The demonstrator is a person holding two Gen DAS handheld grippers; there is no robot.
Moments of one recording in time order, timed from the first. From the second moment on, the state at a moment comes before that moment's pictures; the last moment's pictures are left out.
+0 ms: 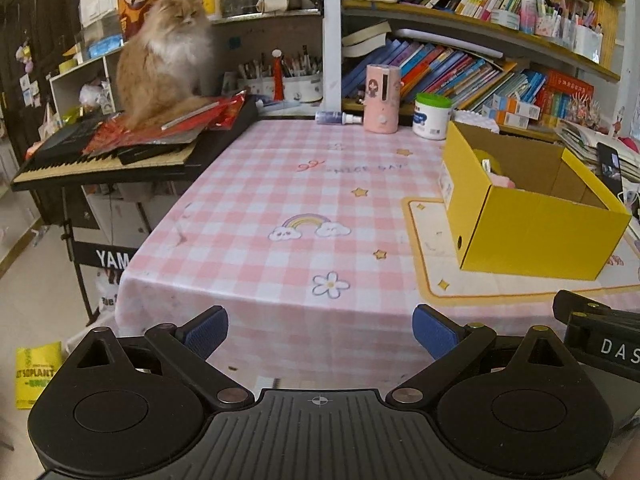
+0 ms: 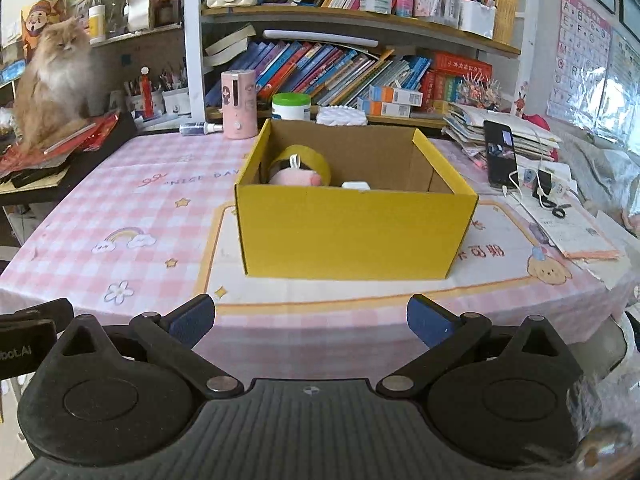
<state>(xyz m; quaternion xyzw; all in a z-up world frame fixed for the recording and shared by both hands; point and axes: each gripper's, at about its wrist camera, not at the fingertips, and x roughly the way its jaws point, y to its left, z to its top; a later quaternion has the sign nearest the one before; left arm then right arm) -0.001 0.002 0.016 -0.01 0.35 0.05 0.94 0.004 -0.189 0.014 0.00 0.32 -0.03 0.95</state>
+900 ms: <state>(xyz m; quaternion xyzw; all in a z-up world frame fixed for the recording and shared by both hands) -0.025 0.002 0.016 0.03 0.35 0.02 0.94 -0.039 -0.169 0.012 -0.03 0.33 -0.07 0.94</state>
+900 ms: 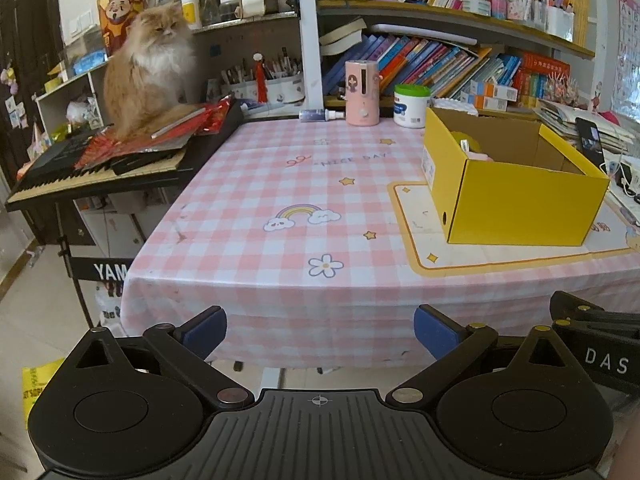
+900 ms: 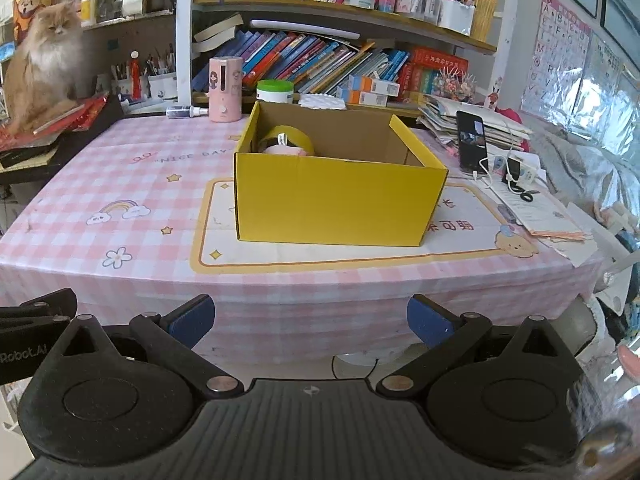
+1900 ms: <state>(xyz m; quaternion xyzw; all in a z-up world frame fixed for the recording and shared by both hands) -0.033 0.005 0.010 0.04 0.36 0.04 0.93 -0.051 -0.155 0.010 -0.04 0.34 -0.08 0.94</state>
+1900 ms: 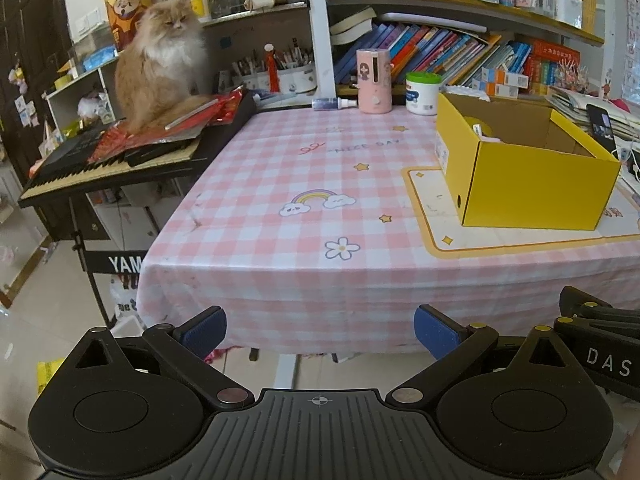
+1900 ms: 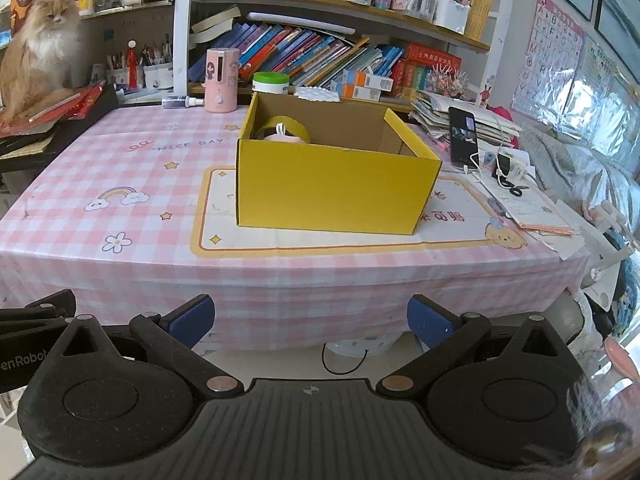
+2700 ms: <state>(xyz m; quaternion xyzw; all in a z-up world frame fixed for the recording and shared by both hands) -0.032 0.007 0.007 0.05 0.37 0.05 0.93 -0.048 -0.152 0.007 -0.04 0.35 -0.08 0.93</state>
